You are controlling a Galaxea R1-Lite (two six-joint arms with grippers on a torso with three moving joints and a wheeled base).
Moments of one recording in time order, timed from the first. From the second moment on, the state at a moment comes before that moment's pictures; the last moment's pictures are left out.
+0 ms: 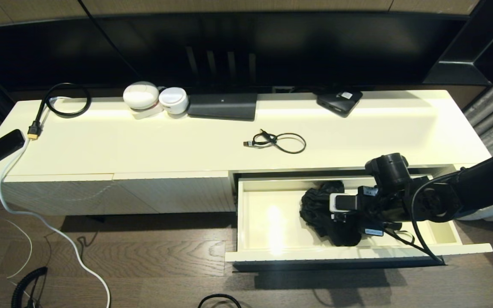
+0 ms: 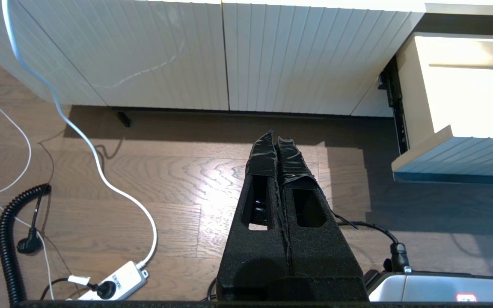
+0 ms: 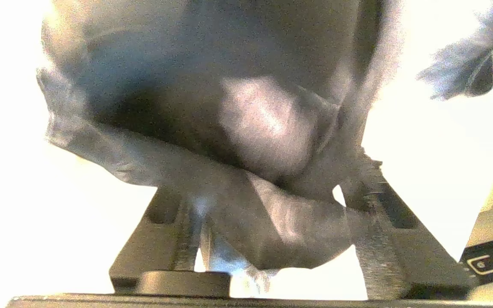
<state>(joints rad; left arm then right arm) 0.00 0.00 0.00 -0.01 0.02 -0.06 0.24 2.02 -1.08 -0.14 -0.05 -1.18</state>
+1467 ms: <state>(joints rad) 0.00 0.00 0.00 -0.01 0.02 -0.06 0.28 1.45 -1.20 0.28 -0.17 -0.98</state>
